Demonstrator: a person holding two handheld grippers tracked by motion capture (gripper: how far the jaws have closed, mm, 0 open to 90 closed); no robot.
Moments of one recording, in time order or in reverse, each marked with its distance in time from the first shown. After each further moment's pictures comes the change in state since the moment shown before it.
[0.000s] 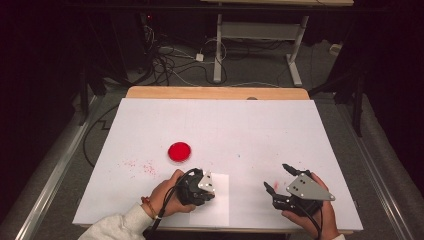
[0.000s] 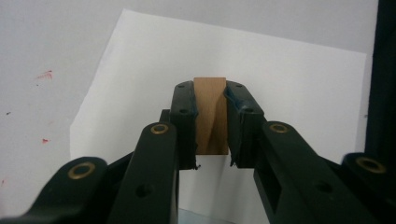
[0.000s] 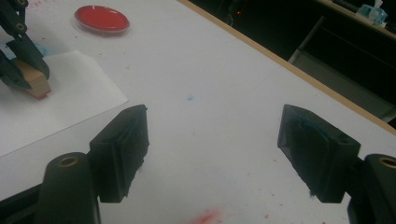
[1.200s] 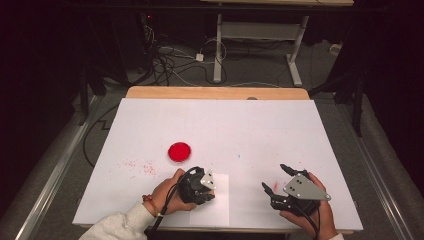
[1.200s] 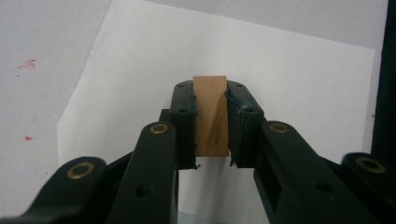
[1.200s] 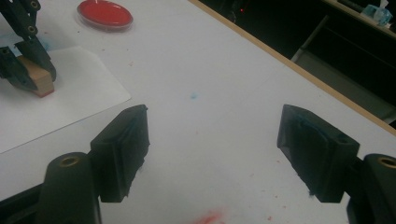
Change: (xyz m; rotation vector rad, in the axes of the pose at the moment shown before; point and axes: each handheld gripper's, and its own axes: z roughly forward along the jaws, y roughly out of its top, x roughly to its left) left arm 0.008 0.001 0.006 0.022 -0.050 -0.035; right arm 0.003 0.001 0.003 0.013 0.007 -0.017
